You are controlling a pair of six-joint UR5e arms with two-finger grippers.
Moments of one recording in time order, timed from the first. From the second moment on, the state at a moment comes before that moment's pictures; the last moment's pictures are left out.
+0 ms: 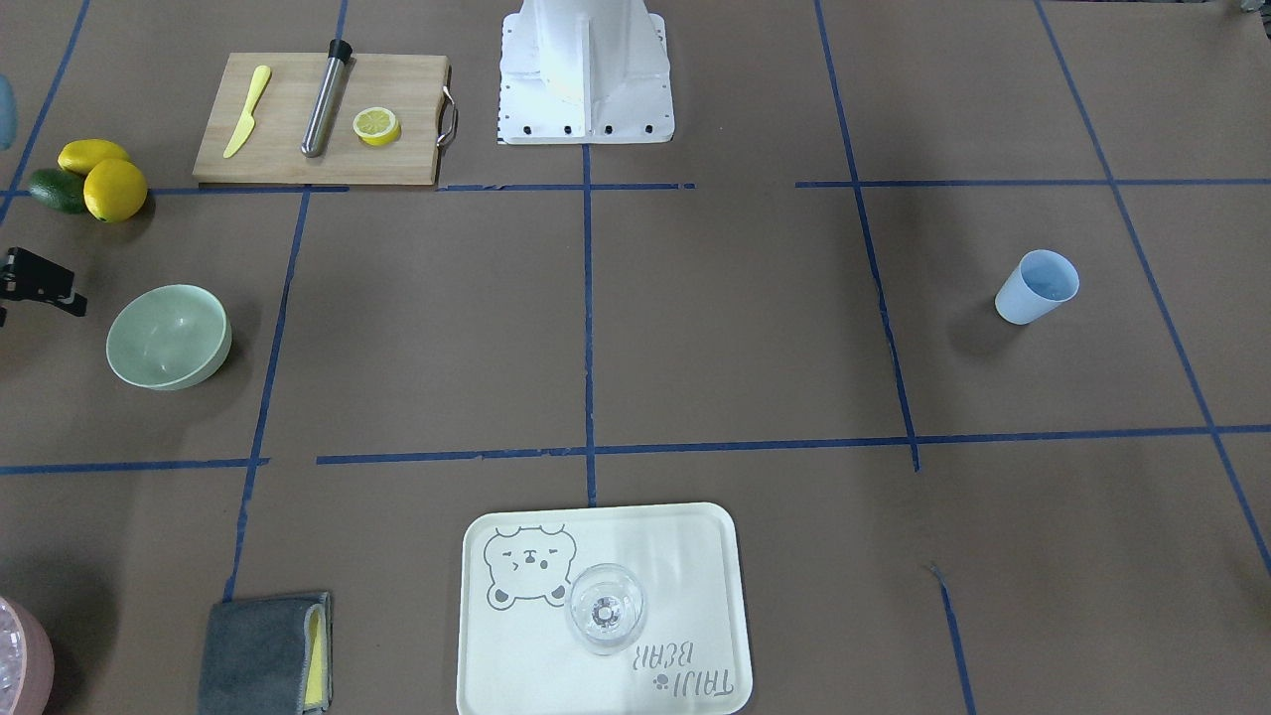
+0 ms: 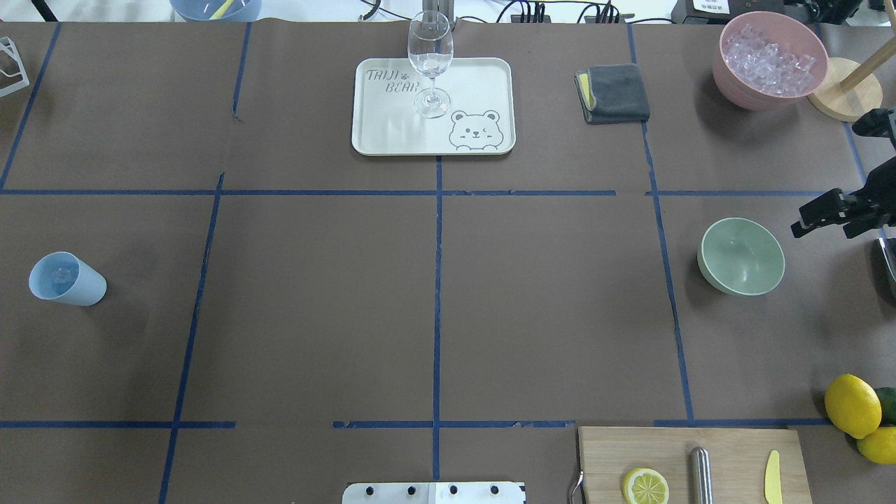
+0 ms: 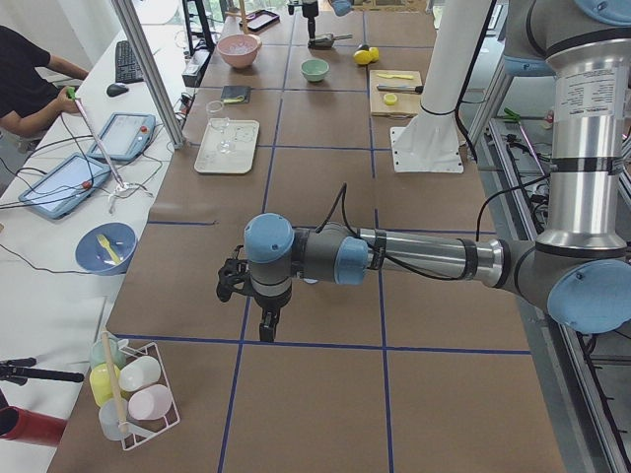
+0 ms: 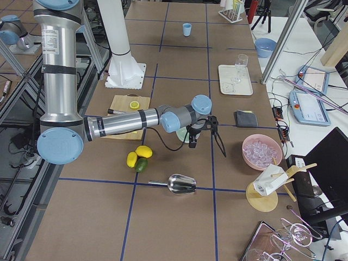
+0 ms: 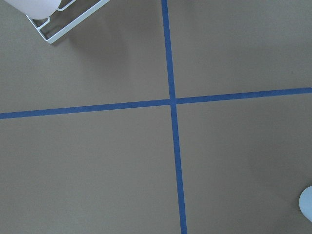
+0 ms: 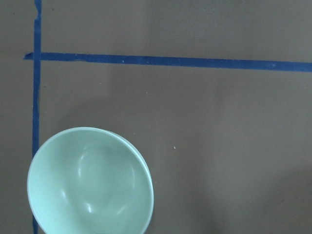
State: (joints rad) left arm -1.58 -1.52 -1.72 -1.59 -2.34 0.02; right arm 1.12 -1.60 1.76 -1.27 2.37 0.61
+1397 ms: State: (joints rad) left arm -1.58 -1.52 -1.73 -1.59 -2.35 0.02; right arm 0.95 -1.62 1.66 -1.06 2.22 0.76
